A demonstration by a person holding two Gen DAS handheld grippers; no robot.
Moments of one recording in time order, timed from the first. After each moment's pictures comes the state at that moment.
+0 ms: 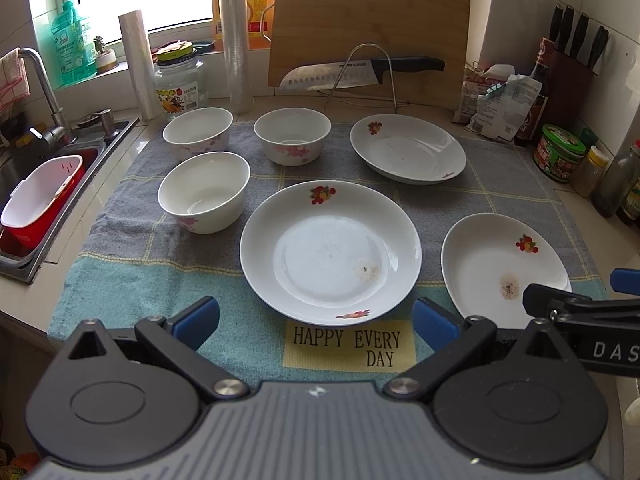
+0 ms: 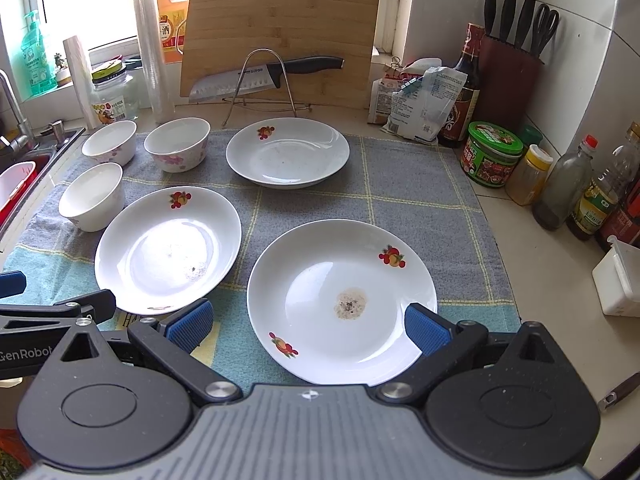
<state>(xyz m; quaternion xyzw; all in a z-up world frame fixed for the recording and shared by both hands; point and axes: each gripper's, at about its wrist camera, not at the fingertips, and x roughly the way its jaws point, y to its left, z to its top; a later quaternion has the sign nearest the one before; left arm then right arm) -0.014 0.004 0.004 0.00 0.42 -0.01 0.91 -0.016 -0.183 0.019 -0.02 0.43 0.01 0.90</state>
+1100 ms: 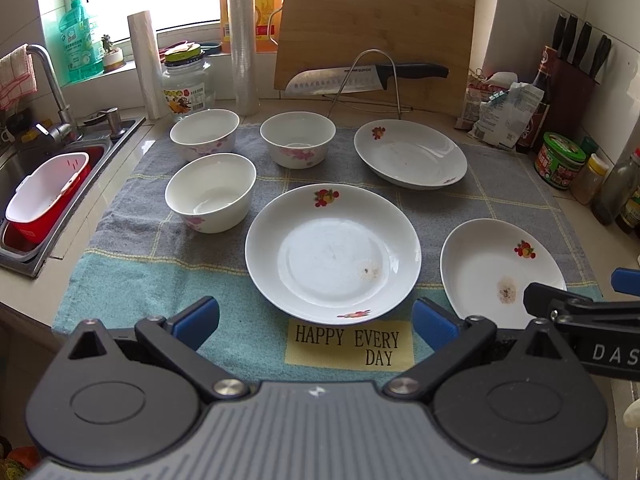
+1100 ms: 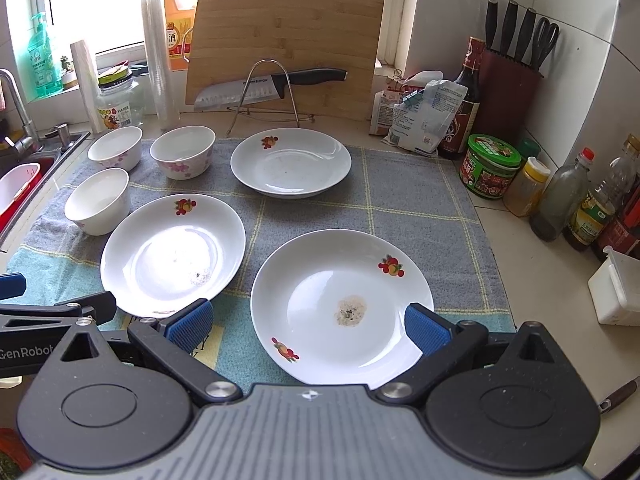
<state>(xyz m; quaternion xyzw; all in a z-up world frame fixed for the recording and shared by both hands) -0.018 0.007 0.012 -0.01 0.42 0.00 0.91 -0.023 -0.179 0.026 -0.03 0.41 0.01 0.91</state>
